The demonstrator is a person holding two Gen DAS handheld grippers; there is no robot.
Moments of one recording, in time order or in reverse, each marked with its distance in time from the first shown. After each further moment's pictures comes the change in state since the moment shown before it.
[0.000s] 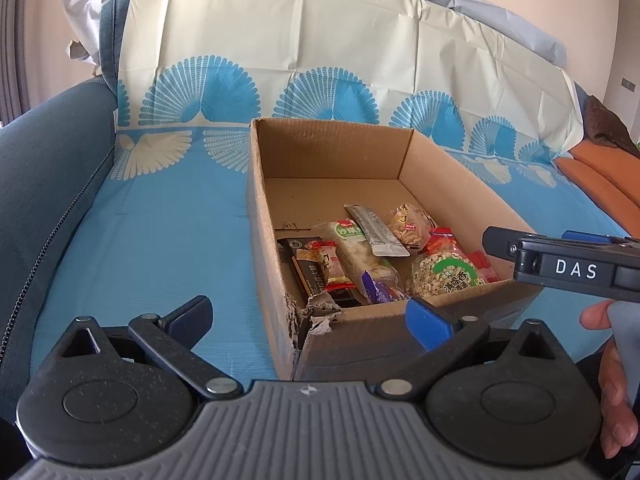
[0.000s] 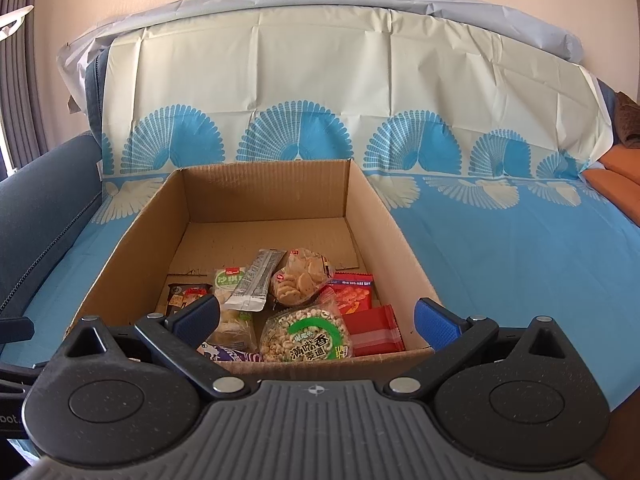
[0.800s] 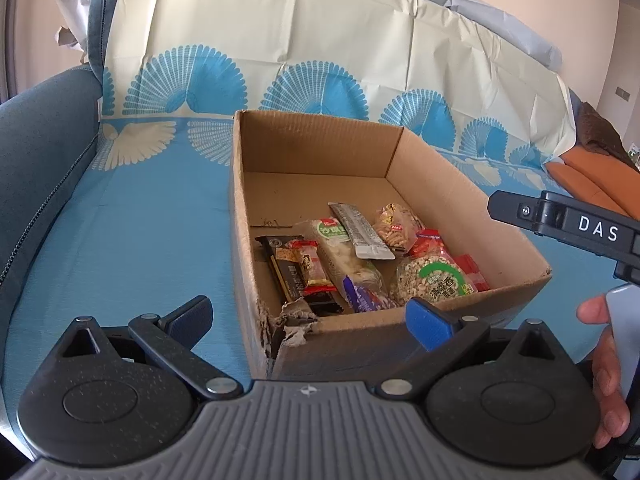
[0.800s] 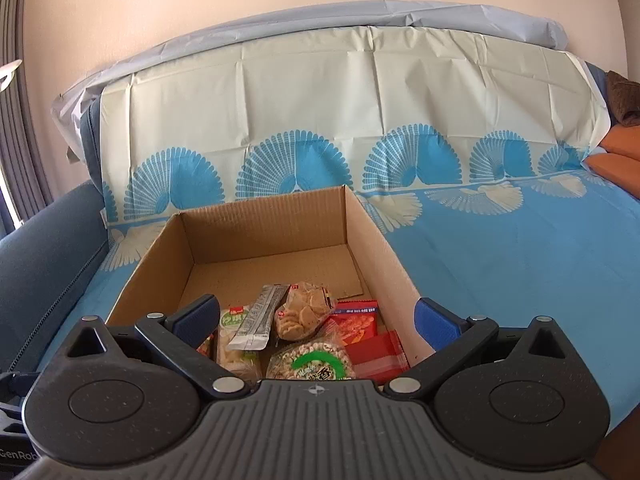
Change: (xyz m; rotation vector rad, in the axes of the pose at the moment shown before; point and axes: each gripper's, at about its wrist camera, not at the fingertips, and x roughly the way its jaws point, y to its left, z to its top) left arm 0.016 -0.006 0.003 -0.030 0.010 -0.048; right arm 0.002 -0.021 0.006 0.117 -0.083 0.048
